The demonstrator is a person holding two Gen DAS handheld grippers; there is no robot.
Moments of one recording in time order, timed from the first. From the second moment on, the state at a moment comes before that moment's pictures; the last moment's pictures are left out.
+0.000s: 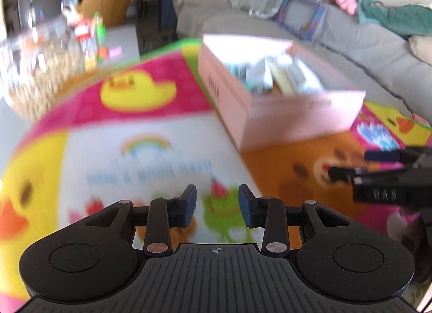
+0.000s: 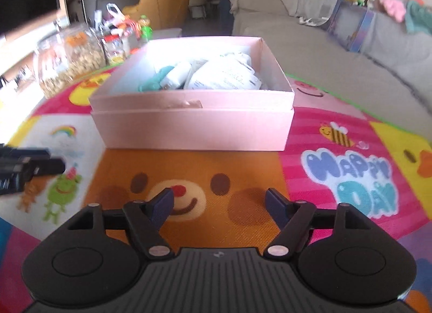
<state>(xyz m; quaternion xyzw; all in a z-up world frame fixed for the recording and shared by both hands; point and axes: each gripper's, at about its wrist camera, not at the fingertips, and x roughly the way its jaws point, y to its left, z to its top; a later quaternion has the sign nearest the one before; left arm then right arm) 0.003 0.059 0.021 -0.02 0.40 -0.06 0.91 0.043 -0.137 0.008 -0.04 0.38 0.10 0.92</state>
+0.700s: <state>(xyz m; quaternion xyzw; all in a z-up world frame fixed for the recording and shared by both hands) 0.003 0.017 0.005 -0.01 0.33 0.01 0.94 0.035 -0.152 -0.001 -0.01 0.34 0.05 0.94</state>
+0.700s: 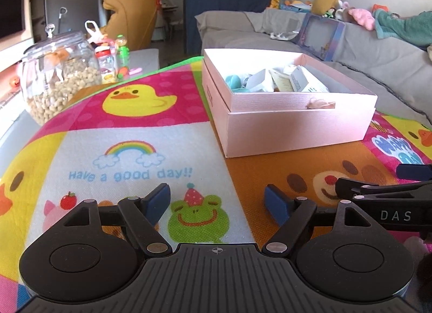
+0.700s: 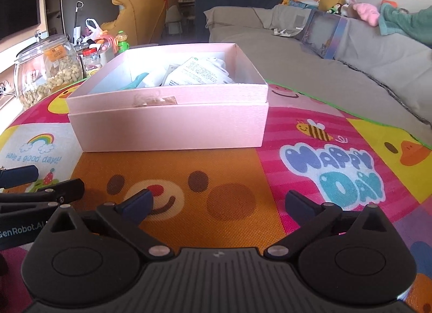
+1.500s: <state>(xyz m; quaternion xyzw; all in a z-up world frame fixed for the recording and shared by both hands) 0.003 0.015 0.006 0.00 0.33 0.01 0.95 0.035 -0.151 -0.003 -0.01 0.34 0.05 0.94</state>
